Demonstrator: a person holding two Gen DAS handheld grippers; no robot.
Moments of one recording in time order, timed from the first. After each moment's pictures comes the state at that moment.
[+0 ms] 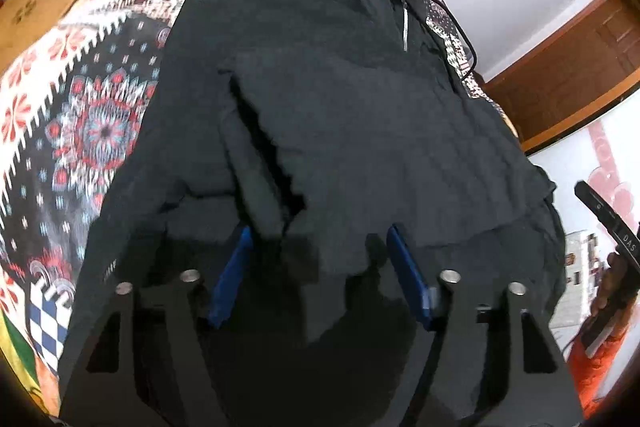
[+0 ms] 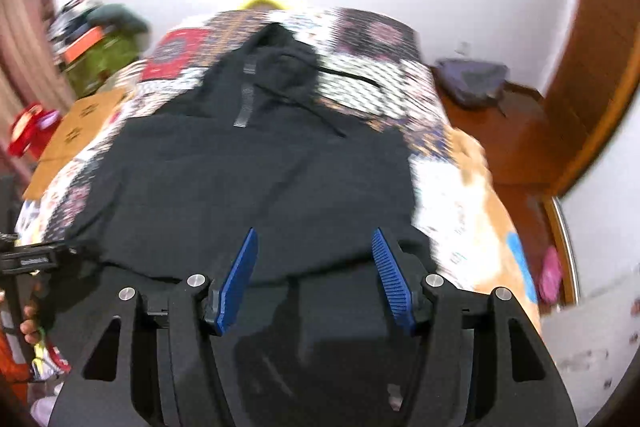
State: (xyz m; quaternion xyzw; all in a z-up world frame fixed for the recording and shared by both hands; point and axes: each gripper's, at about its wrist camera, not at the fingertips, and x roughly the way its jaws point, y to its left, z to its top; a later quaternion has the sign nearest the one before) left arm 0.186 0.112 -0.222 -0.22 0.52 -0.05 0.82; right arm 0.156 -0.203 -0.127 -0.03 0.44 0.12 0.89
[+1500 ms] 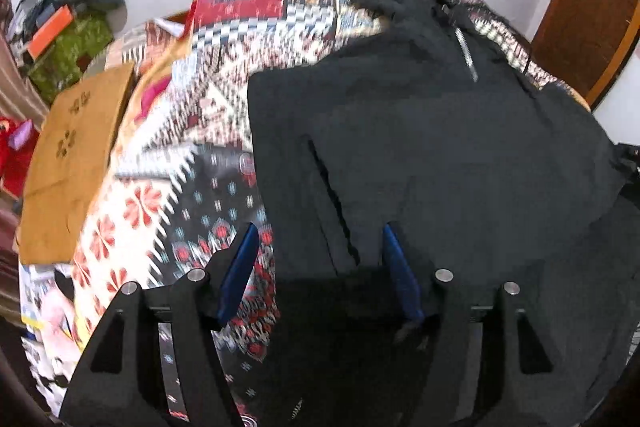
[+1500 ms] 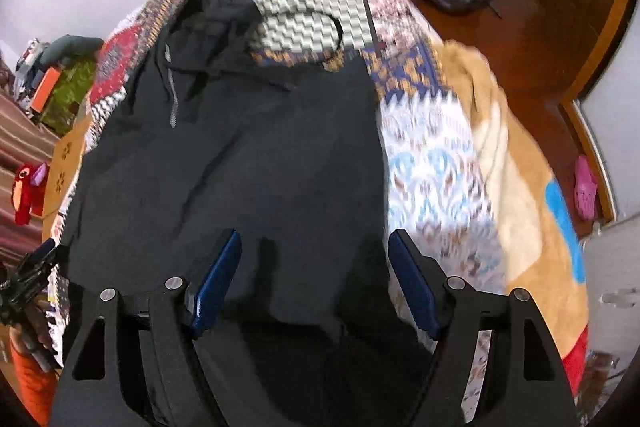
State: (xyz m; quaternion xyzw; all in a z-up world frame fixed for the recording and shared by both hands) left arm 0.240 0.155 -0.202 -0.01 0.49 0.01 0.87; right arm 0.231 -0.240 -0.166 0.07 0.55 0.10 0.83
